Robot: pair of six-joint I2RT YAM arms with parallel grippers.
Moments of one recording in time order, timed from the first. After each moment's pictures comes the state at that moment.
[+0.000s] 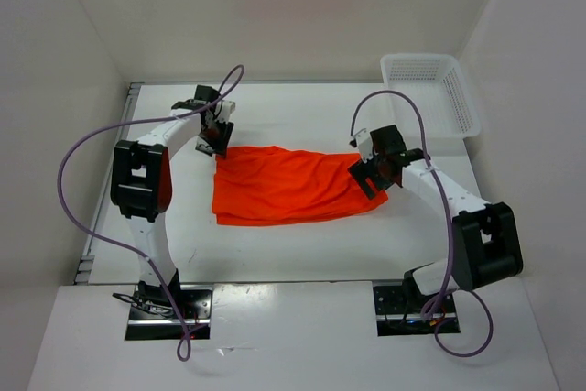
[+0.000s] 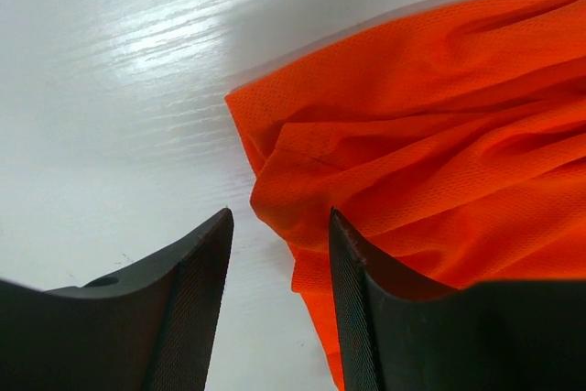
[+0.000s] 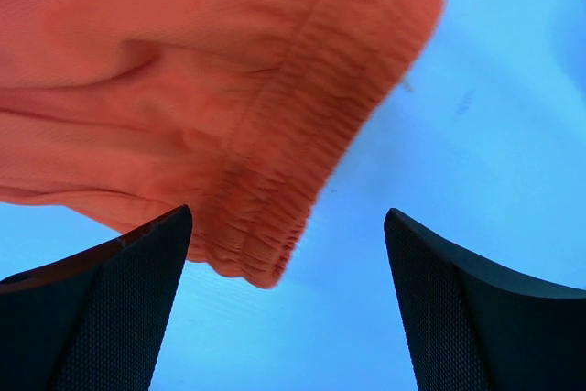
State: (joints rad) left arm -0.14 2.01 1.56 -0.71 0.05 0.07; right arm 0.27 1.41 0.92 -0.55 0.08 -0.37
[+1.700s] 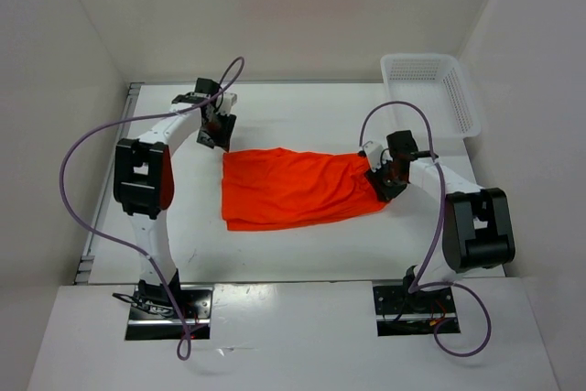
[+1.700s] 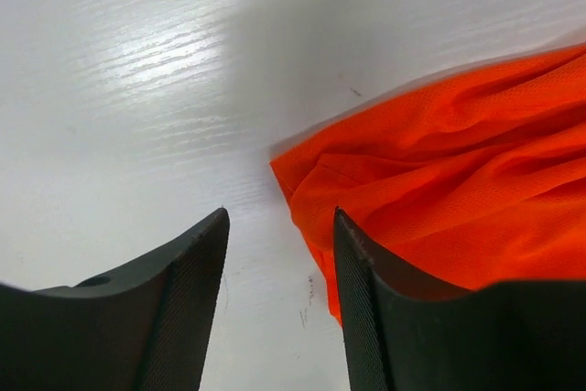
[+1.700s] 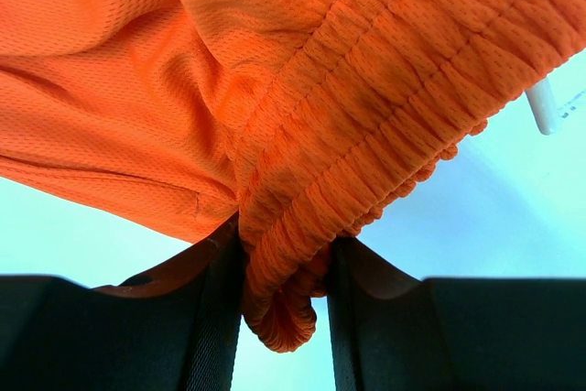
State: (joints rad) left arm -0.14 2.05 1.66 -0.74 0.07 0.07; right arm 0.10 1.52 0.86 -0.54 -0.16 -0.55
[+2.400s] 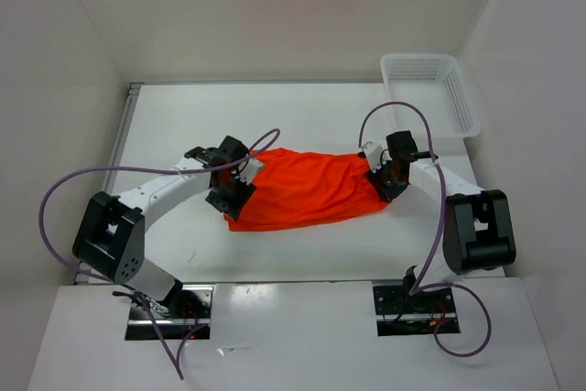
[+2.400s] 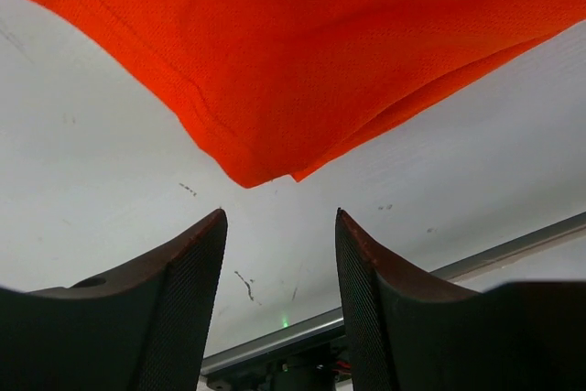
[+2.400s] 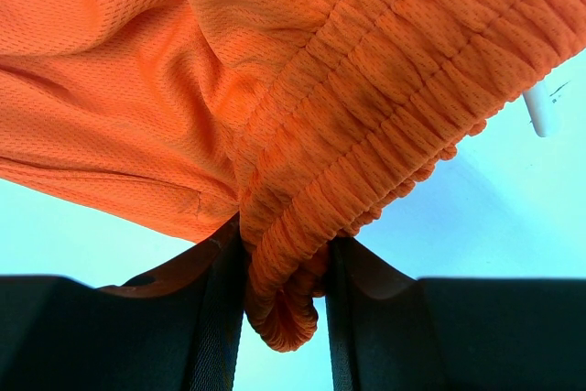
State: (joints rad) left arm -0.46 1.52 1.05 -0.89 0.05 0.07; right arm 0.12 1.50 0.86 -0.55 -0.13 -0.57
